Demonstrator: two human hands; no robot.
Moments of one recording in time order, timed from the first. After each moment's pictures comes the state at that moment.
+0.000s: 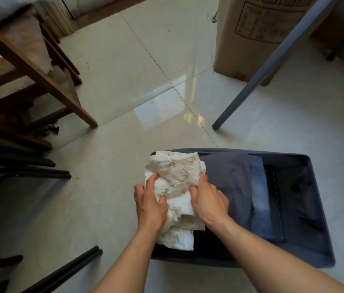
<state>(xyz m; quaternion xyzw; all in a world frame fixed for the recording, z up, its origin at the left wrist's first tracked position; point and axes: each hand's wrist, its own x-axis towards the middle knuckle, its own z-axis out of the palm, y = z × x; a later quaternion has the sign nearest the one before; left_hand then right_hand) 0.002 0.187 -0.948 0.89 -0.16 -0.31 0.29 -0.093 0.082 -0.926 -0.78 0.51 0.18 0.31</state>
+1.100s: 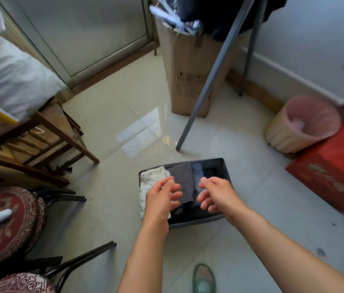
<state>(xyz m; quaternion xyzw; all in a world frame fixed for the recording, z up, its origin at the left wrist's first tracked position) -0.117 0.188 -0.552 0.69 0.01 -0.51 0.52 -0.240 0.104 -0.575 -0.47 0.61 -0.06 0.64</state>
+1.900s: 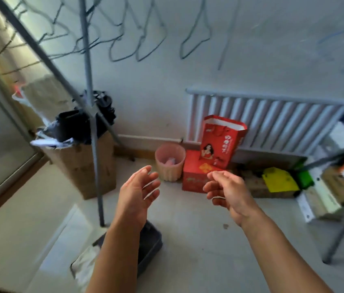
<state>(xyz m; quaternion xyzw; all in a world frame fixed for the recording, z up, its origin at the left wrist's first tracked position) -0.338 0.244 -0.235 0.49 -0.26 -0.66 0.50 -0.538 0.284 -0.232 -0.30 0.64 -0.51 0.49</state>
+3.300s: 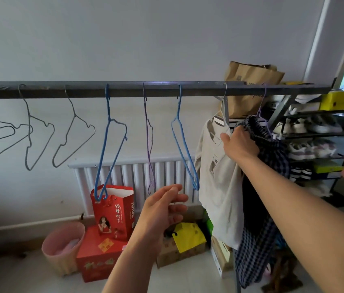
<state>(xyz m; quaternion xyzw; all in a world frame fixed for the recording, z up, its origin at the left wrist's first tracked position) -0.889 0.370 -0.095 0.31 -0.53 -0.69 0.38 -1.145 0.348 -0.020 -0.35 0.87 -0.32 -0.09</state>
